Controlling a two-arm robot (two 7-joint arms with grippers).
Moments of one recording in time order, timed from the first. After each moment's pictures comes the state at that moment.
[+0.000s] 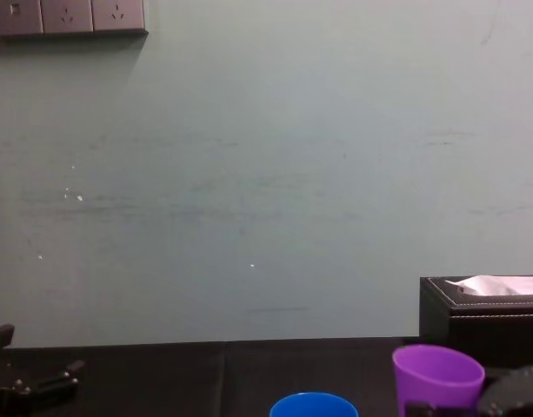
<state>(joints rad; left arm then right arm) -0.20 0.60 0.45 -1.41 -0.25 -0.12 0.03 0.23 0.52 -0.39 -1.48 0.38 0.16 0.48</state>
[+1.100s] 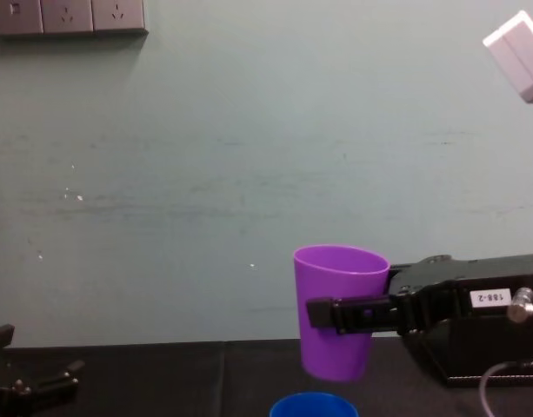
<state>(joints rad) -0.20 0.60 0.45 -1.41 -0.25 -0.12 0.03 0.39 0.56 -0.51 -1.63 0.46 0.28 0.56</state>
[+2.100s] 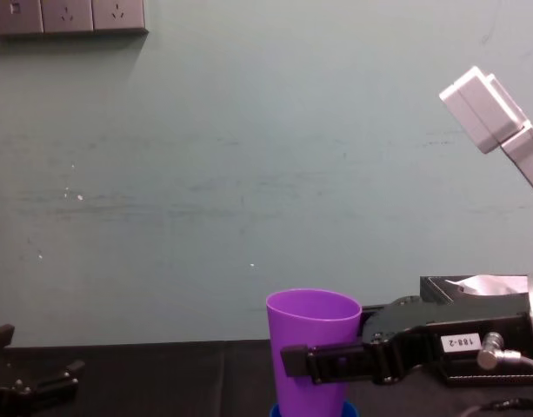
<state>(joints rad) -0.20 0.60 0.45 -1.41 -0.25 -0.12 0.03 0.45 0.54 -0.60 -1.54 0.47 0.26 0.59</state>
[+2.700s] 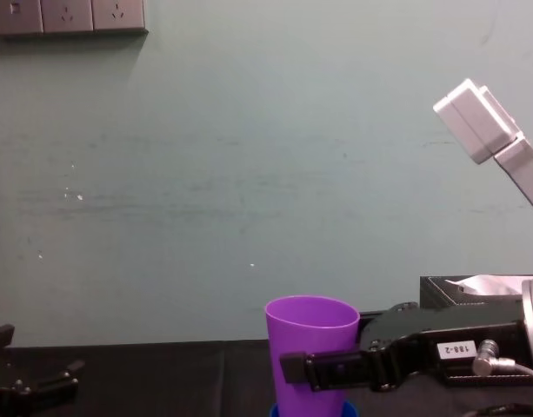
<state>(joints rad) -0.20 0.60 0.45 -1.41 -0.25 -0.12 0.03 0.46 0.53 -0.62 -1.51 0.47 0.25 0.59</state>
